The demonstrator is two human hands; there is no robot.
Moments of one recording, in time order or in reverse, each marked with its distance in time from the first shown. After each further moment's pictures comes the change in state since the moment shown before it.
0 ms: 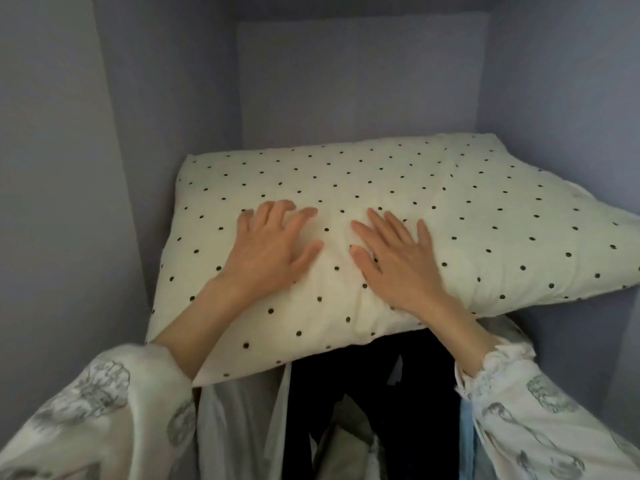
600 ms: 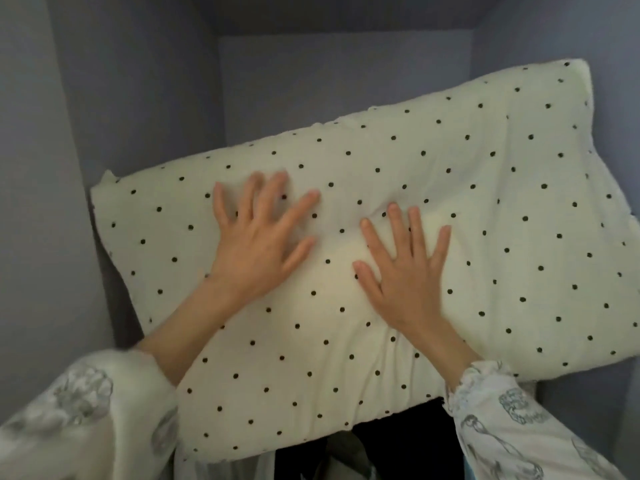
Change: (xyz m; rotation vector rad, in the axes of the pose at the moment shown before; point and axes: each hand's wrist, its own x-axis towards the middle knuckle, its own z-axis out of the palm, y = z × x) left_hand 0.045 -0.012 0.015 0.194 0.248 0.070; right_hand 0.022 0.034 0.037 -0.231 0.464 -0.002
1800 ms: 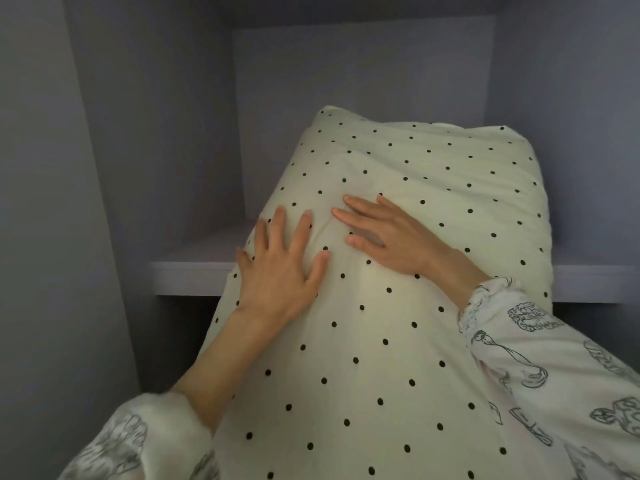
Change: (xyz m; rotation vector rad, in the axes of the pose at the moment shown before) left_hand -0.032 0.032 0.021 -0.244 -0.222 -0.353; right_hand 0.069 0.012 -0.001 0.514 -0.455 -0.349
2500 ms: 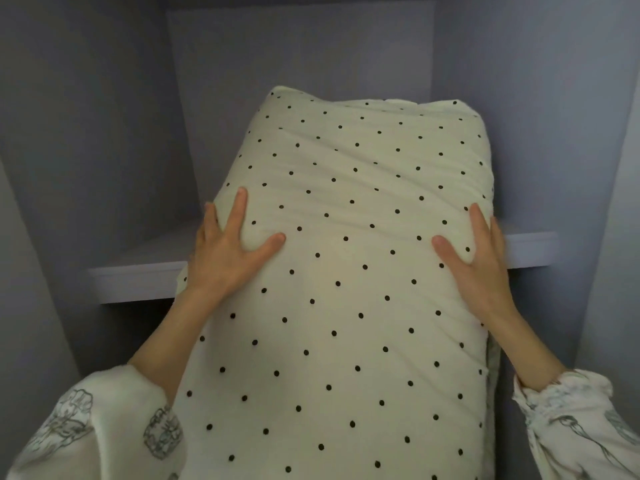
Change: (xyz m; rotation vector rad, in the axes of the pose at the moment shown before) left_hand 0.032 -0.018 0.011 -0.278 -0.149 -0.197; right_hand -0.150 0.036 -0.008 0.470 0.560 0.885
